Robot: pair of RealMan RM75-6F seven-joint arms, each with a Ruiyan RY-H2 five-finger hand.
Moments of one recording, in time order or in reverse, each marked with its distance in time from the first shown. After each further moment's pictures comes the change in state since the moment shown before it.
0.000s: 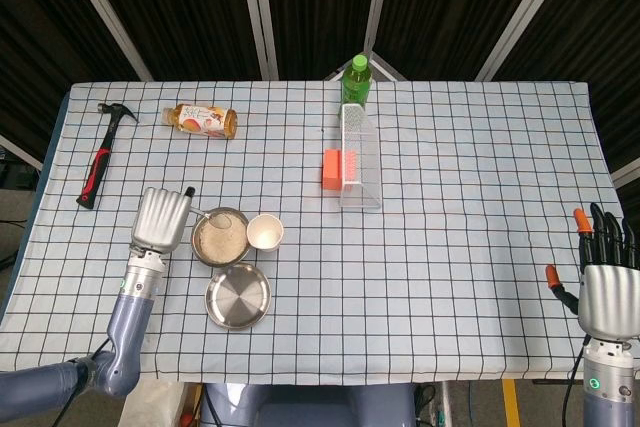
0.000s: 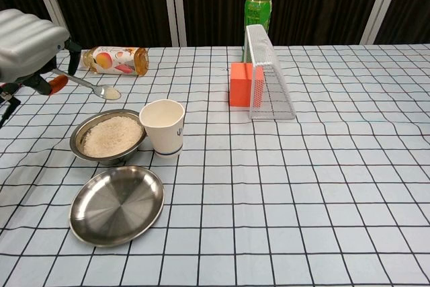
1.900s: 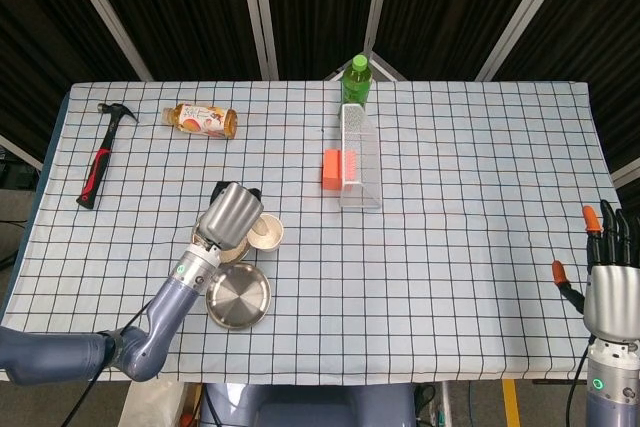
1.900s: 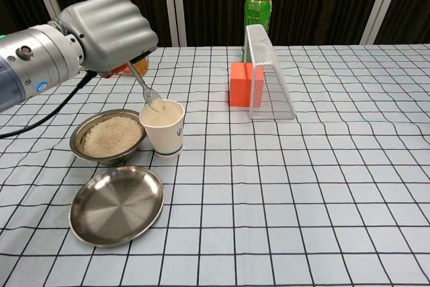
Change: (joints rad) left arm -0.272 0.036 0.057 -0.089 -0.061 -0.139 0.499; right arm 0.000 -0.008 0.016 0.023 -0.026 0.049 -0.016
